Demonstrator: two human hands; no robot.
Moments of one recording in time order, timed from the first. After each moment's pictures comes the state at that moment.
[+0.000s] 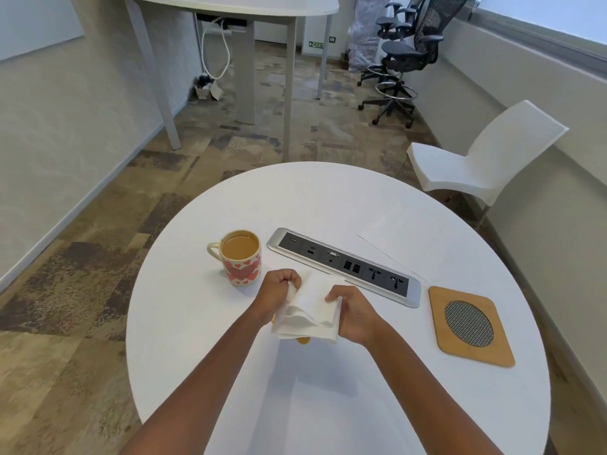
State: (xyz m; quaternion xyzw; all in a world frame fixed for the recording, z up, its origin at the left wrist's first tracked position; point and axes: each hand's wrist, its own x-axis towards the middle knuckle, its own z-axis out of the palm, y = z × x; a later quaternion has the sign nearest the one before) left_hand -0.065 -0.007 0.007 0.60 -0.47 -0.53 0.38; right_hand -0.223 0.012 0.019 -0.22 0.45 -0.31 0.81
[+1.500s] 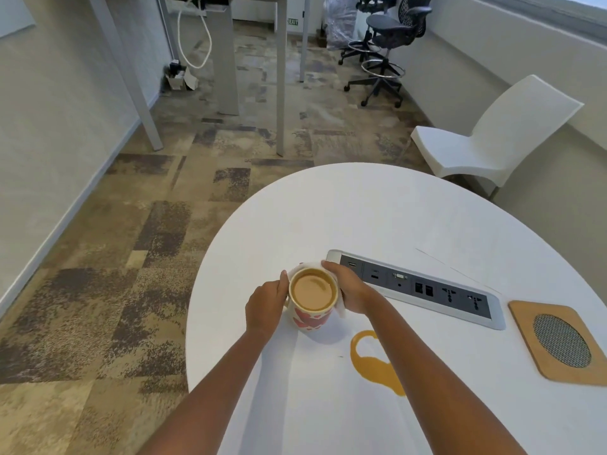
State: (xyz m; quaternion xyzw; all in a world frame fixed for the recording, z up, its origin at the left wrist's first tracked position) left_hand 0.091 -0.098 -0.038 0.69 -0.59 -0.29 0.29; right_hand -0.067 -0.128 -0.013 -0.32 0.55 -0.29 0.72
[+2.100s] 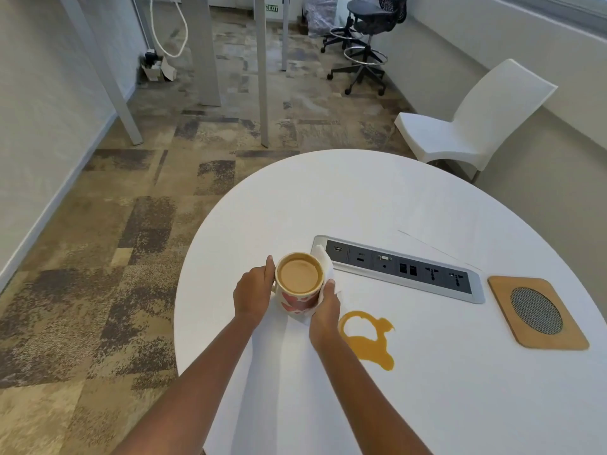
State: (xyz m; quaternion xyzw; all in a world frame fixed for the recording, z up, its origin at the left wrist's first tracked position) left_hand 0.089 -0.096 -0.035 0.69 -0.59 -0.28 0.31; right_hand -0.013 -0.061 -0.049 -0.07 0.61 -0.57 0.55
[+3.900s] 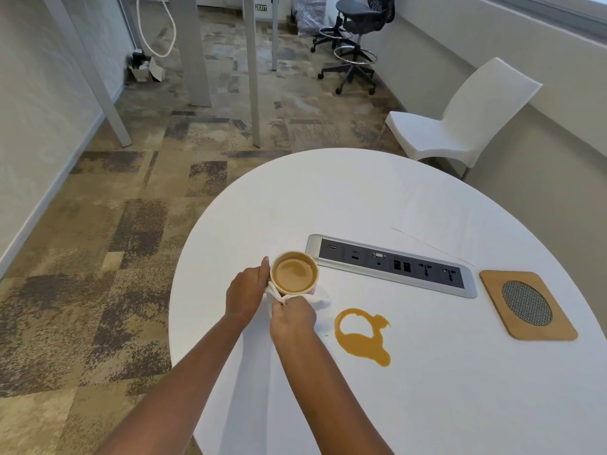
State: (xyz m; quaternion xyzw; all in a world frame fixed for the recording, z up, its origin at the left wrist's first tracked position) left_hand 0.099 -0.103 -0.046 0.65 -0.63 -0.31 0.28; right_hand 0.037 -0.046 0.023 0.17 0.58 -0.56 0.56
